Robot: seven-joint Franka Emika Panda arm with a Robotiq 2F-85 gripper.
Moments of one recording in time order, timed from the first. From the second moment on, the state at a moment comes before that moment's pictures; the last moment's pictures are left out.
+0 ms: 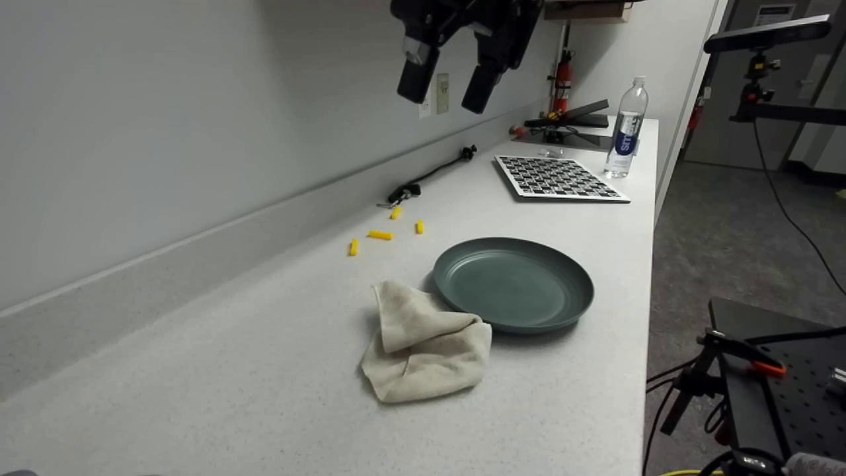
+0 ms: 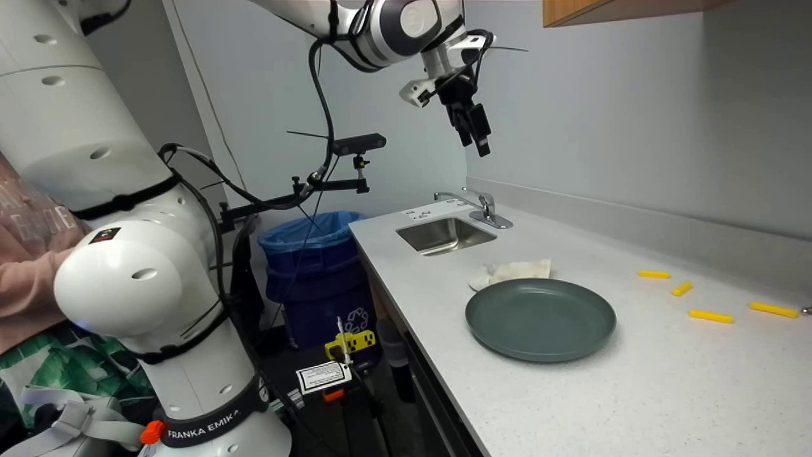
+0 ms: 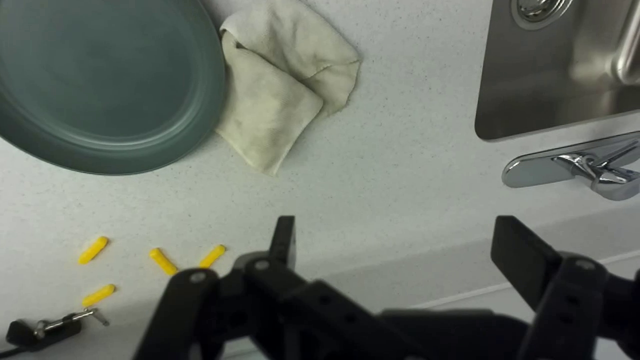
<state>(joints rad) 0.07 -0.19 0.27 -2.15 0.11 2.32 0.42</state>
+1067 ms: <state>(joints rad) 0.10 0.14 0.20 -2.13 -0.11 2.40 0.49</state>
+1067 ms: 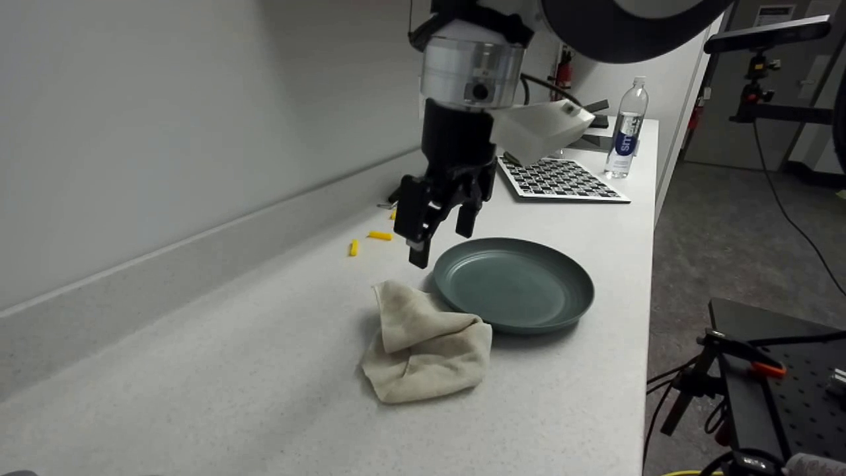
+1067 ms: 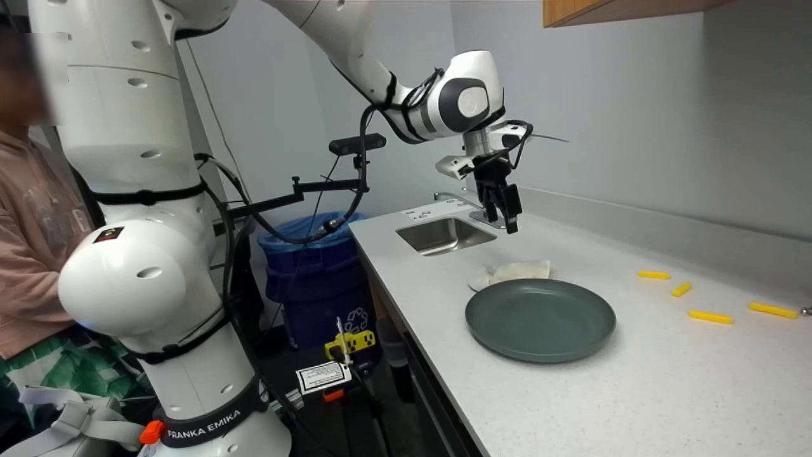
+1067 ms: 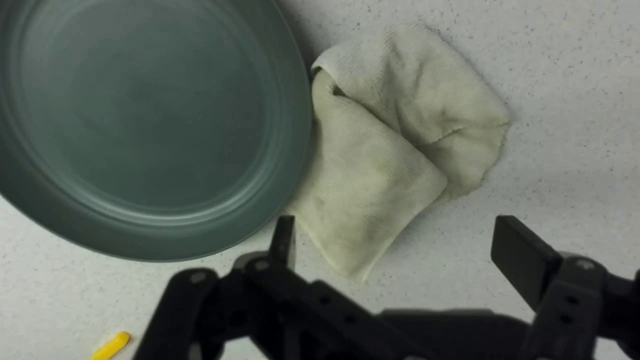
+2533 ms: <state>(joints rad) 0.23 0.45 0.08 -1.97 -0.13 2.46 0.48</state>
